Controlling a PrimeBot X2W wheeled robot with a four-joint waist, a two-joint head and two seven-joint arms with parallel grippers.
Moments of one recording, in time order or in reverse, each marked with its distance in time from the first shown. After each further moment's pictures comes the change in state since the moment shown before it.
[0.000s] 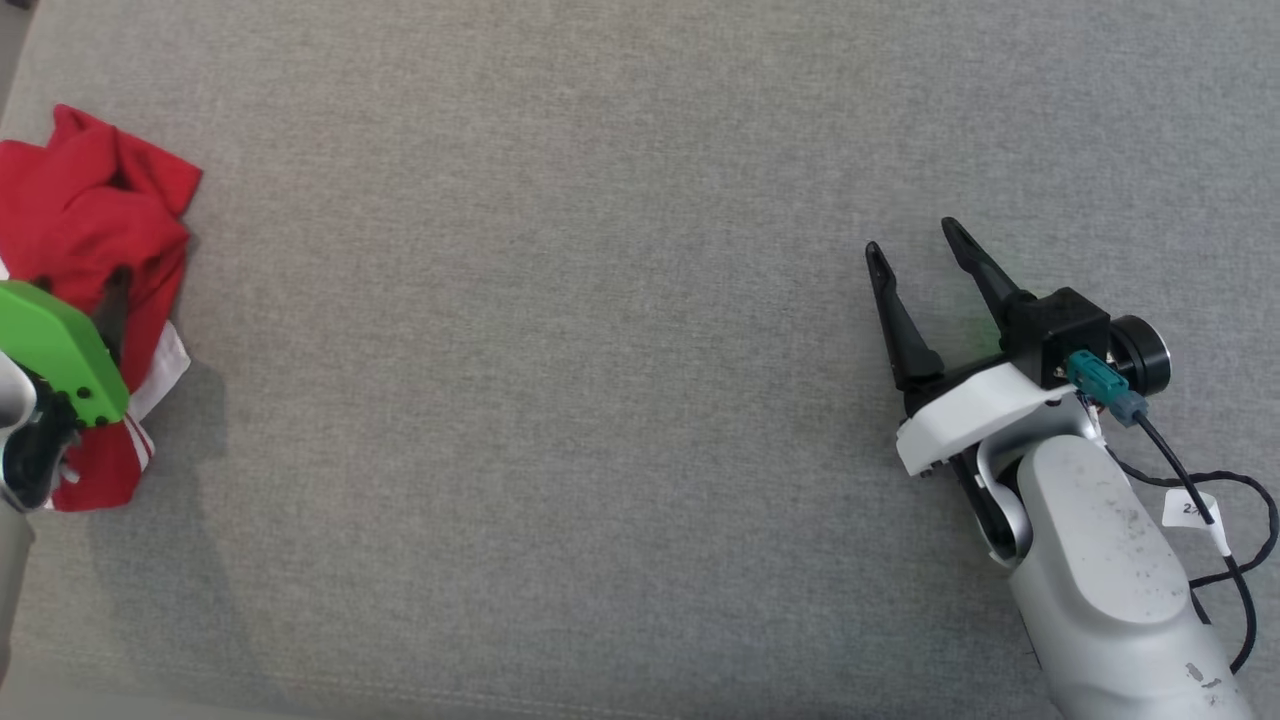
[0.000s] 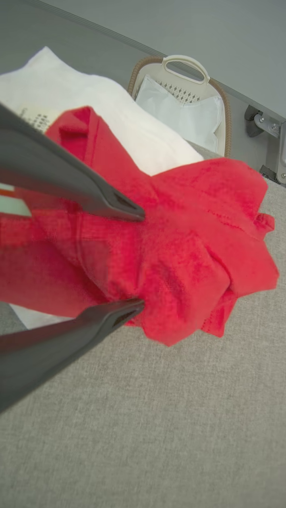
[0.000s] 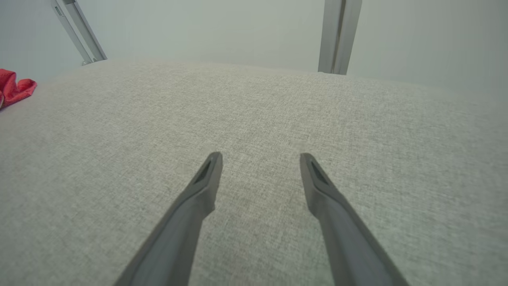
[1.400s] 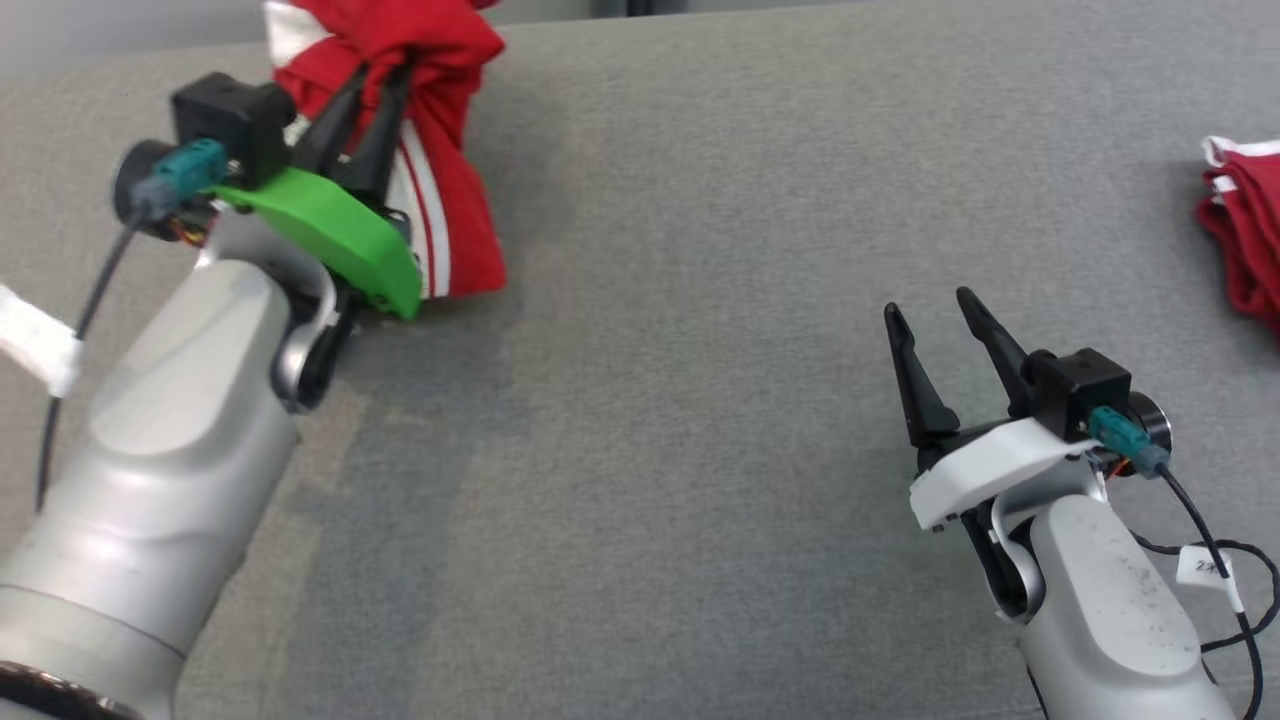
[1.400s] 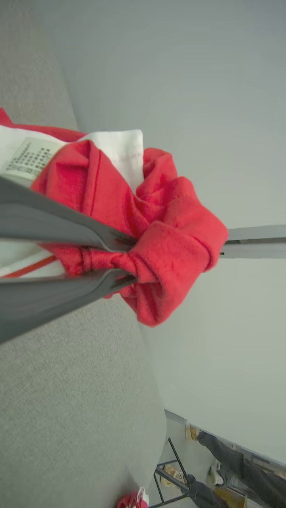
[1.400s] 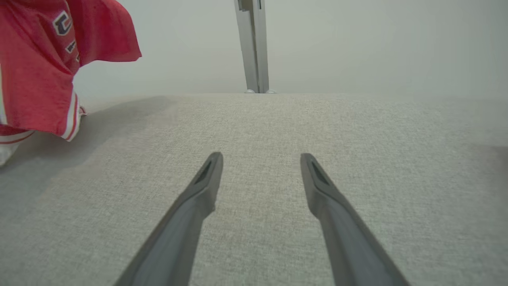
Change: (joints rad) left arm -0.155 -0.203 -0.270 -0.209 0.074 0.000 -0.401; right arm 0.091 0.000 -0.020 0.003 0.100 0.000 0.000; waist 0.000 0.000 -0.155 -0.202
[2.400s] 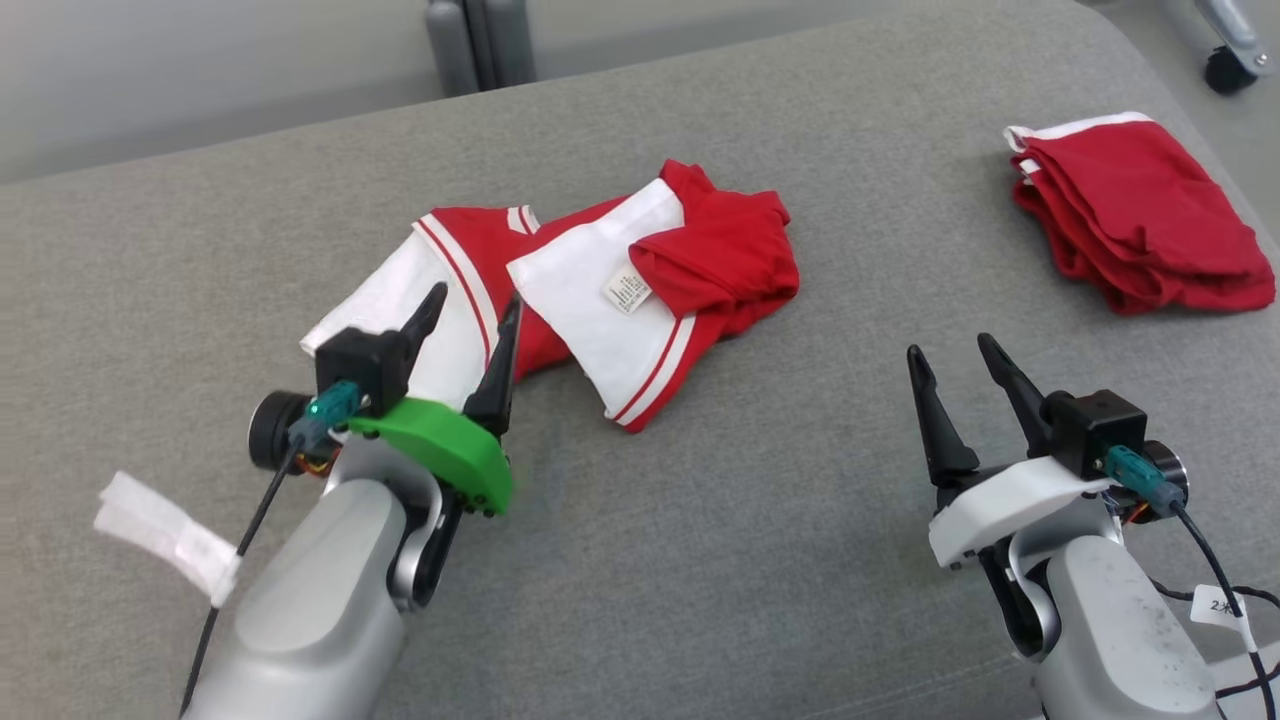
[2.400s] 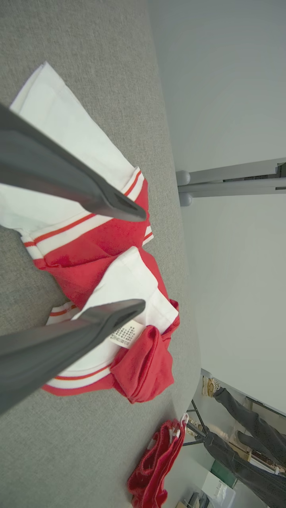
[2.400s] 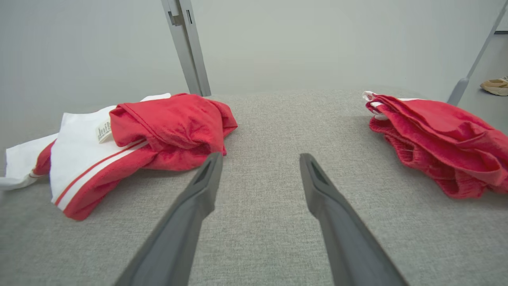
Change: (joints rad) left arm 0.359 -0.164 0.138 -0.026 0.138 0.094 -0.028; right arm 0.067 0.000 -0.037 0.004 0.003 0.000 0.000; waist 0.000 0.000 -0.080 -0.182
